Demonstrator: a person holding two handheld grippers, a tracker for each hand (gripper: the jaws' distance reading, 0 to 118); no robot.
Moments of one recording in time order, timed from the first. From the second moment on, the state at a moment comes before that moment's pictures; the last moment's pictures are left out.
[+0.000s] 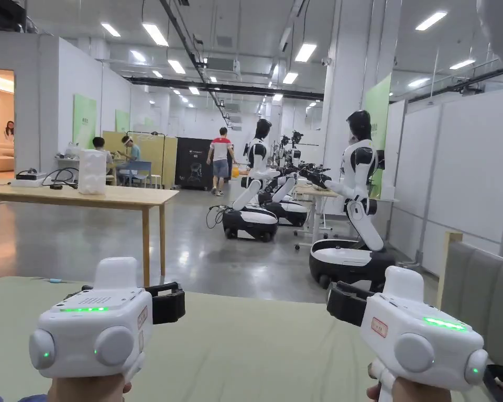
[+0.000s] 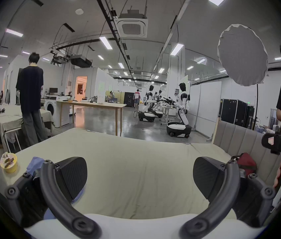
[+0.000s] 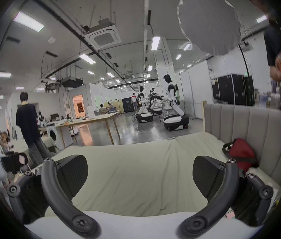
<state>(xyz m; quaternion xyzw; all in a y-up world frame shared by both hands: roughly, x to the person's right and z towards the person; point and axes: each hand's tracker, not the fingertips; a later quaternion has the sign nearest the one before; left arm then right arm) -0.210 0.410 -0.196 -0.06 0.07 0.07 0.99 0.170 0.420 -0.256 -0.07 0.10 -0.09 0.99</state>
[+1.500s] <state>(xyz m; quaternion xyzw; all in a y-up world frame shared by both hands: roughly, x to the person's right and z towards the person) -0.163 0.390 -0.194 -0.04 0.10 -0.06 0.99 0.137 0.395 -0.236 -0.03 0.04 0.06 1.00</state>
